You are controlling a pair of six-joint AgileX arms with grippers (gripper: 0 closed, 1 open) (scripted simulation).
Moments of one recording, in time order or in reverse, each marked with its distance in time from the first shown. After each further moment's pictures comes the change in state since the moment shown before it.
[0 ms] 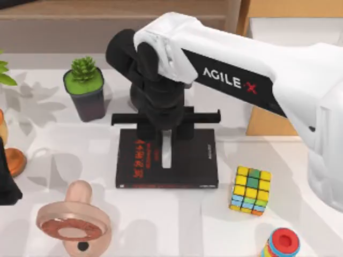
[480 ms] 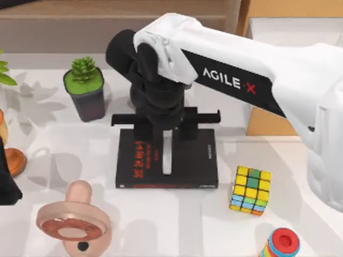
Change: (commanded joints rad) left arm 0.000 0.000 0.000 0.000 0.000 0.000; right arm 0.000 0.000 0.000 0.000 0.000 0.000
